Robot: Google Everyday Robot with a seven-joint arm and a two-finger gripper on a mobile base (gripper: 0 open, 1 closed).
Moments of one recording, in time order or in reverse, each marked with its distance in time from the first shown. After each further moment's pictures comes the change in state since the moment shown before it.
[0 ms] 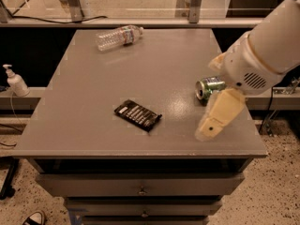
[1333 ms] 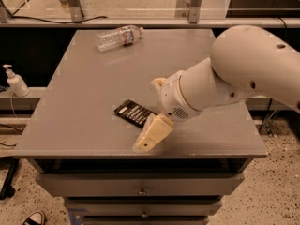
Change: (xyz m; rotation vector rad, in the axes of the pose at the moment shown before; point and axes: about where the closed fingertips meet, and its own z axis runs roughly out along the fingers) arm -0.084 0.029 0.119 -0.040 -0.286 -0.088
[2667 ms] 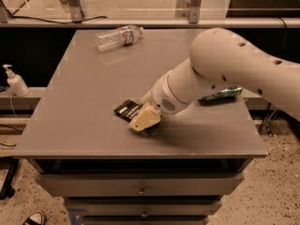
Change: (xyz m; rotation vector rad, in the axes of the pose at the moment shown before) arm 0.016 -0.030 0.044 -0.026 0.078 0.153
